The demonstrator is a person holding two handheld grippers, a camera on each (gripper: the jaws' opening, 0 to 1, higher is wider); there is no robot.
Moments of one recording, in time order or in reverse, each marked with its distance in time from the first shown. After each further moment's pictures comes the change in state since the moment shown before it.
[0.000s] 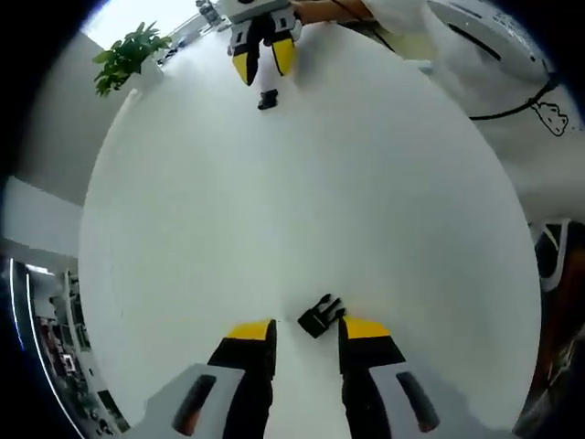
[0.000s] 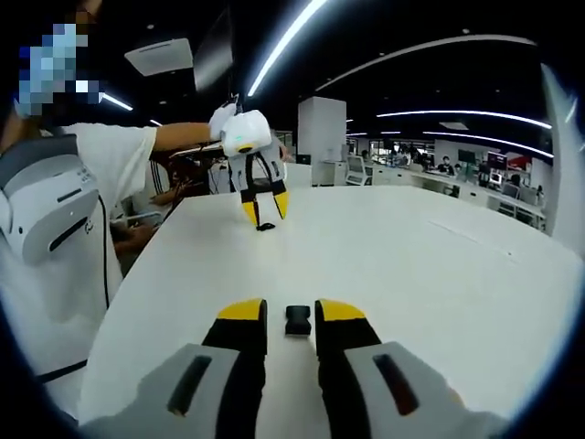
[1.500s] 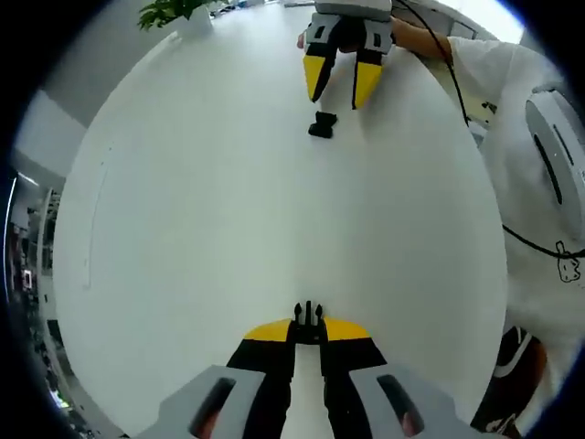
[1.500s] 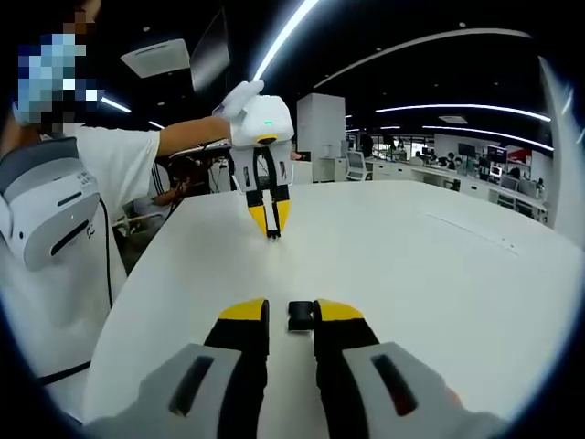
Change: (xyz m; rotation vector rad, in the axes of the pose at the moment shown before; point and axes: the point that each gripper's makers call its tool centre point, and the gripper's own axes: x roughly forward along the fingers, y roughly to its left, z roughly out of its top) left arm 0.014 0.004 0.063 -0.360 0.054 -0.079; right arm 0.000 0.001 -0.004 0.027 0.014 0.009
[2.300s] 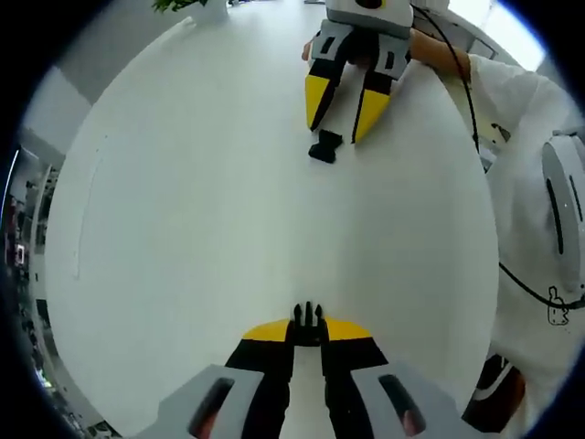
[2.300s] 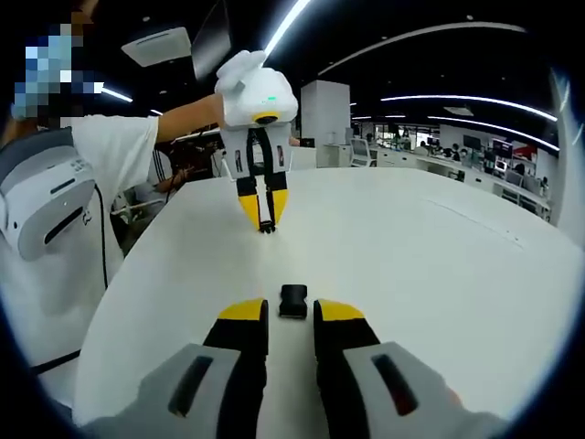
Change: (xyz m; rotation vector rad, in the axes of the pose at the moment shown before) left arm 0.006 -0.014 0.020 -0.088 0.001 -0.030; right arm 0.006 -0.006 -0.015 -0.010 0.066 0.022
